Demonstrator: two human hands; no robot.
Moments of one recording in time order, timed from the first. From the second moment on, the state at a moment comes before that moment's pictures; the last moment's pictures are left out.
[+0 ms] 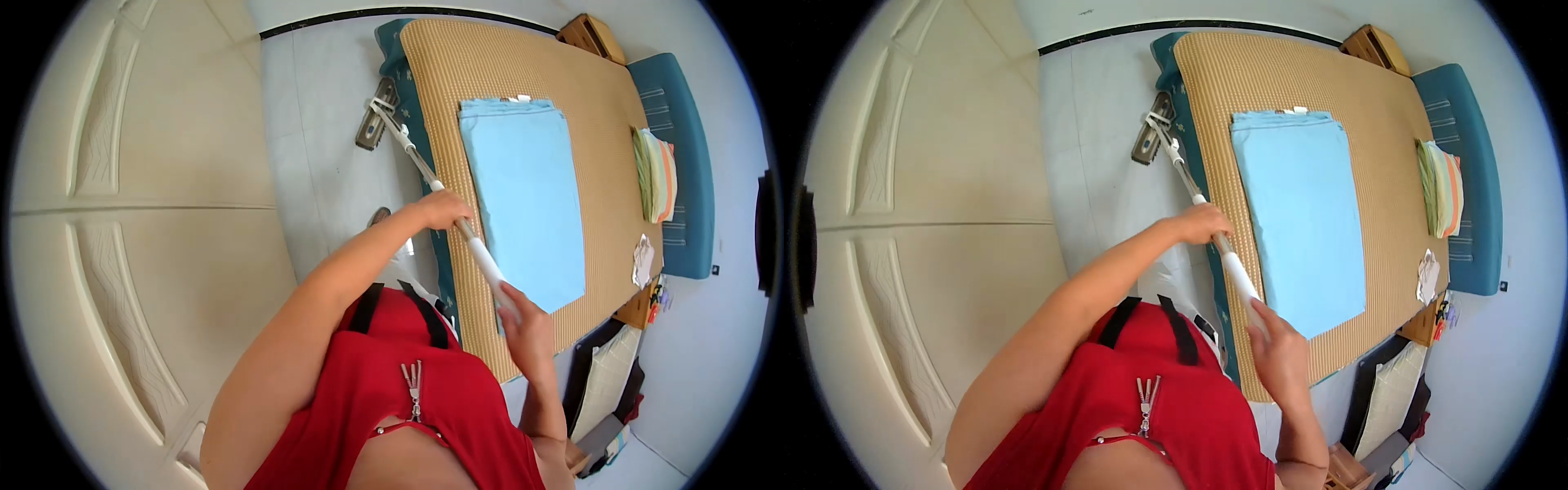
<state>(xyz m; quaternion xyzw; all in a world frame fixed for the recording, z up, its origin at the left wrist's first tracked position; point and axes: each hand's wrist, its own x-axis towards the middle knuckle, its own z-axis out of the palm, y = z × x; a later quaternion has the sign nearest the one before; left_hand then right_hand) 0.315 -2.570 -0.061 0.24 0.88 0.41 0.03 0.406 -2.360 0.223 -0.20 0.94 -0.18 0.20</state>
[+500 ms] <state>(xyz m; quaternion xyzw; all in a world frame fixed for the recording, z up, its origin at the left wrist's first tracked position) 0.220 -2.670 -0.062 0.15 0.87 0.47 -0.05 0.263 -2.482 0.244 -0.30 0.93 -0.06 0.21</state>
